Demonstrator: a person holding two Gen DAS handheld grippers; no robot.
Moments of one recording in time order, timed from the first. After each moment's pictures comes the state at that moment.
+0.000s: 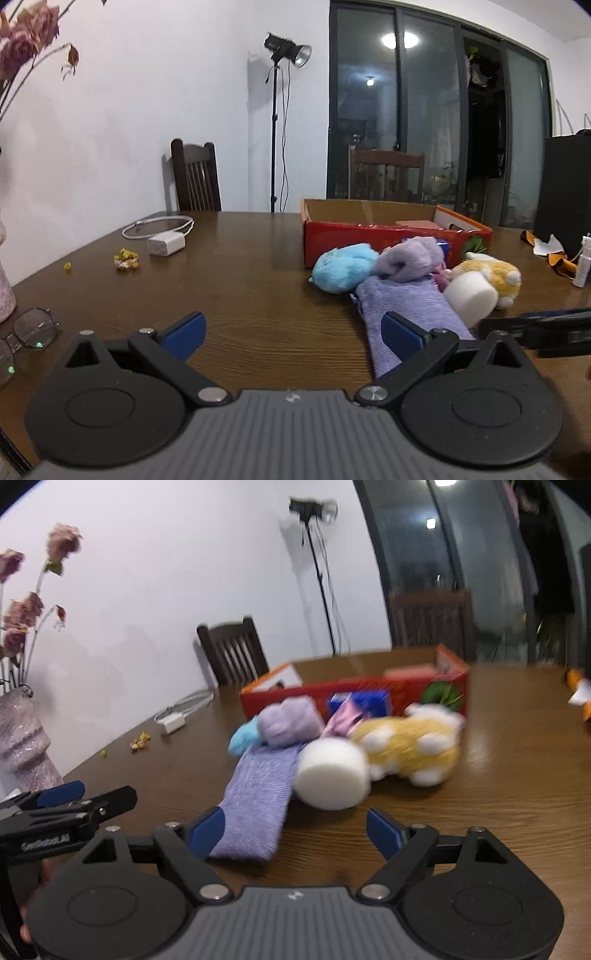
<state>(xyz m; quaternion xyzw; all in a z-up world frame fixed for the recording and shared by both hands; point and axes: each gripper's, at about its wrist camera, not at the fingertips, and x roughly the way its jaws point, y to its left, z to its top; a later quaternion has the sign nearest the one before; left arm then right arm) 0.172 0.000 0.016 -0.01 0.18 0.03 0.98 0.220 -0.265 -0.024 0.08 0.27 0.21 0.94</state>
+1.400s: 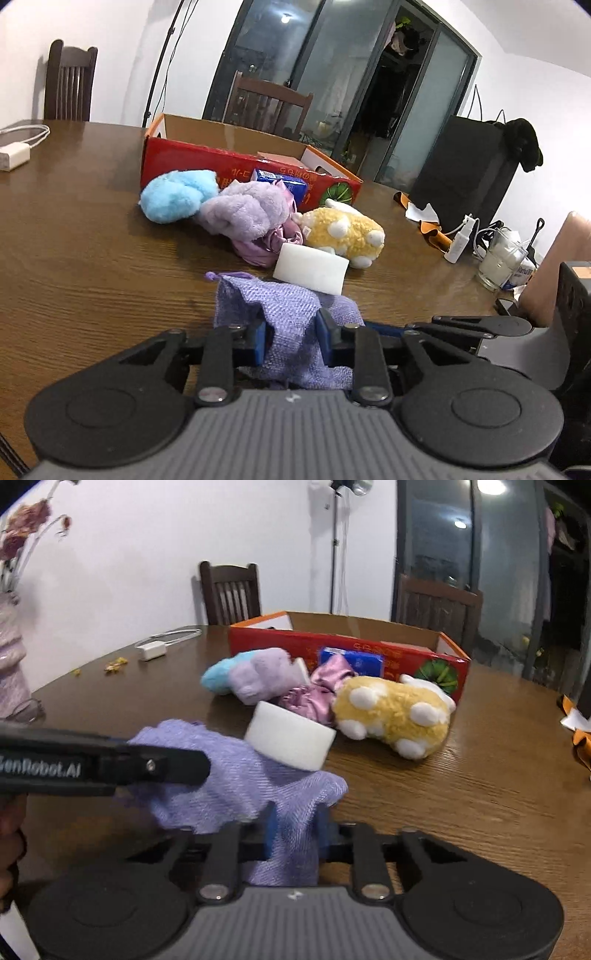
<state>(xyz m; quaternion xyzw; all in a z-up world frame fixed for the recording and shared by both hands) 0.207 -0.033 0.006 -0.10 0.29 -0.21 0.93 0.204 -0.257 -0.046 -0.05 0.31 0.18 0.93</state>
